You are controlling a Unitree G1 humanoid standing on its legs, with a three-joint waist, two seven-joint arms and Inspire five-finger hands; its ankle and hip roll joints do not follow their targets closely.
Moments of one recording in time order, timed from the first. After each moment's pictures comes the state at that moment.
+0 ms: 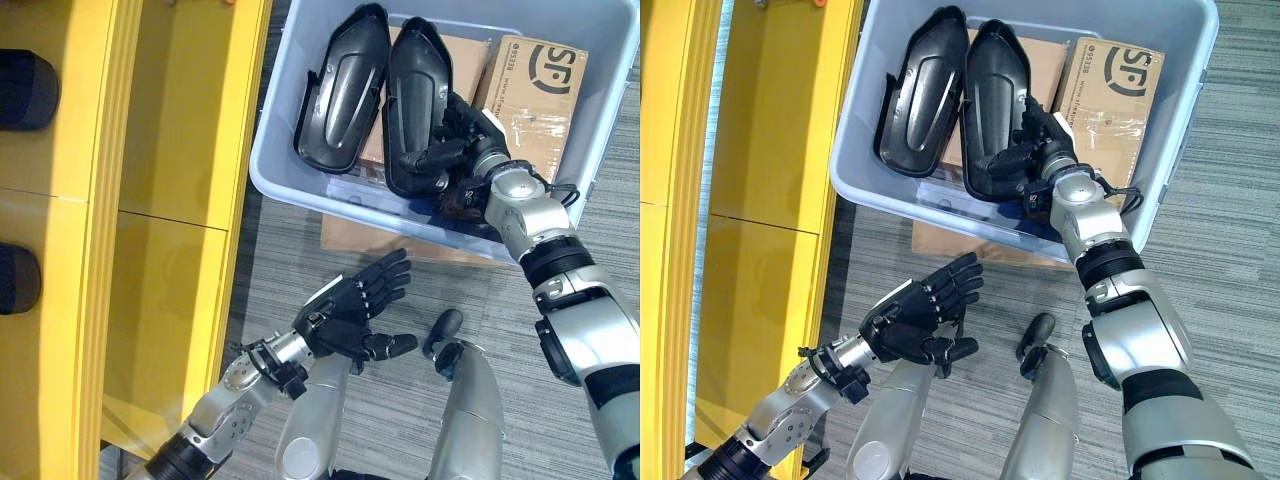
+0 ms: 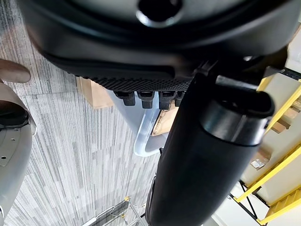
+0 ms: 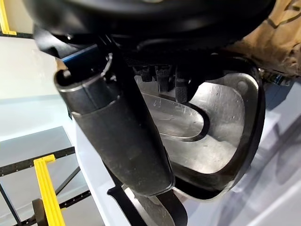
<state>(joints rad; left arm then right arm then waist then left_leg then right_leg) -0.13 0.54 -0.52 -0.12 -0.86 -0.08 -0.35 -1.17 -0.52 0.37 0.90 0.51 0.12 -0.08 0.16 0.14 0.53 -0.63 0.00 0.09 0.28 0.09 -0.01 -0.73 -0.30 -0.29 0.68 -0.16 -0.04</state>
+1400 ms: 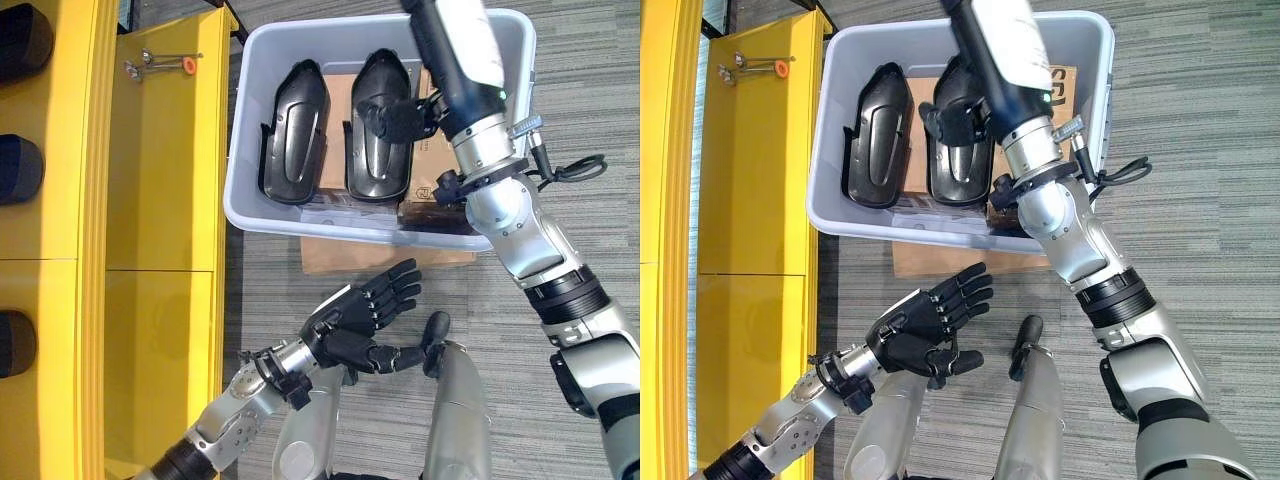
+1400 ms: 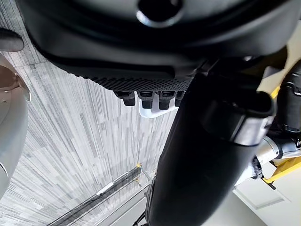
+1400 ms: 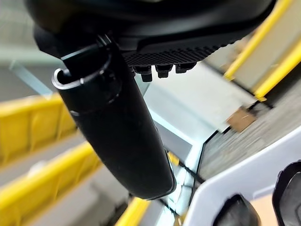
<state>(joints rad) -0.12 0.54 -0.58 -0.09 -0.90 -0.13 -0.40 -0.98 -0.62 0.43 0.17 -0.36 -0.20 -0.23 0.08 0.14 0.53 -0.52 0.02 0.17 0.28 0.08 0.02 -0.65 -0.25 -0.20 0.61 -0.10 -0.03</state>
